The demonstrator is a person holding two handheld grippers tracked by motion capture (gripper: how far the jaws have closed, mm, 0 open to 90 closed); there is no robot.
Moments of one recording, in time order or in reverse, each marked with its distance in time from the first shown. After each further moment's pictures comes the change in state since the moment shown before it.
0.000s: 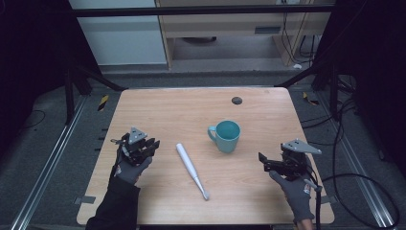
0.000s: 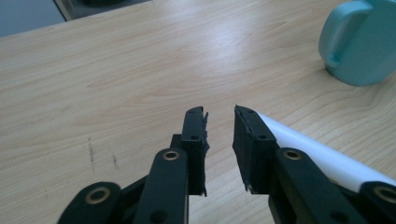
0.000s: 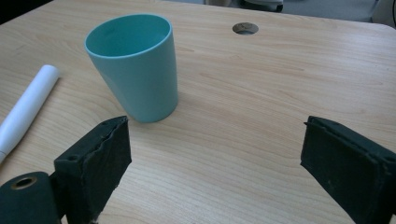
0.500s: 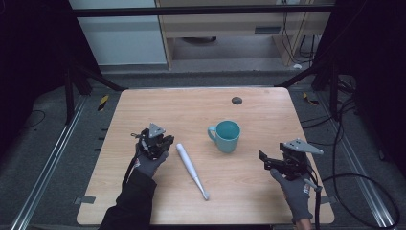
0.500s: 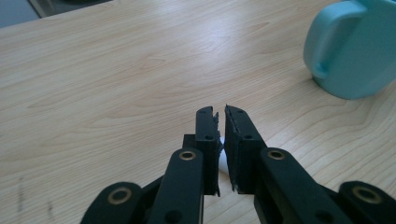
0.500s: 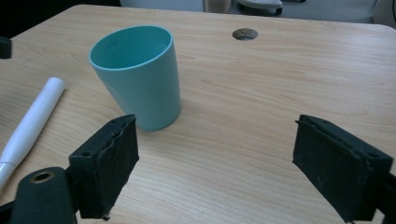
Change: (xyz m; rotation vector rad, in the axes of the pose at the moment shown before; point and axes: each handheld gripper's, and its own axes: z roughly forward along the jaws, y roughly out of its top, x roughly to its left) left arm -0.026 0.014 0.047 0.024 -0.046 0.013; right arm 0.001 0.002 -0.001 -0.019 0.008 0.034
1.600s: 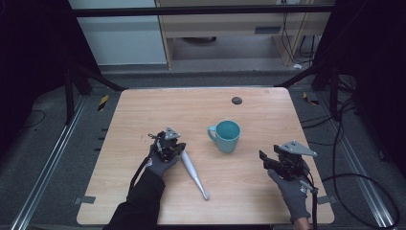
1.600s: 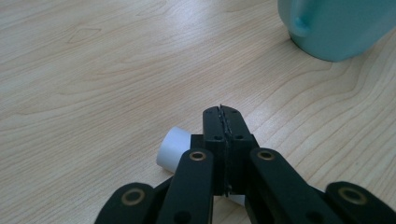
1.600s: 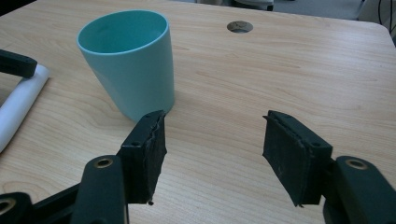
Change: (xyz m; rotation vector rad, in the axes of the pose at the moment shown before) left arm -0.014 -0.011 0.041 0.105 -0.116 0.062; right arm 0.007 -0.007 0.007 0.020 -0.052 -0.041
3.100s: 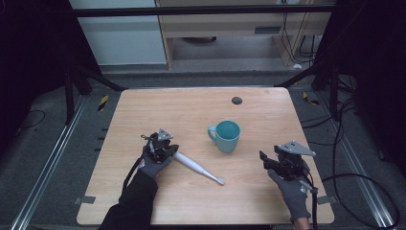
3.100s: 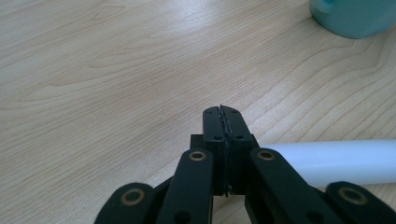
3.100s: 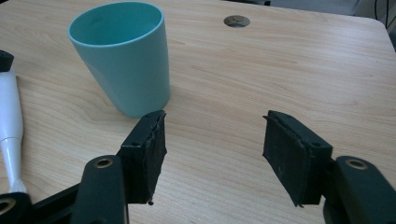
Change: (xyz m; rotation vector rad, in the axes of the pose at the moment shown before) left arm 0.015 -0.012 -0.012 0.036 0.020 -0.002; right arm -0.001 -0.002 0.002 0.016 -0.015 -0.012
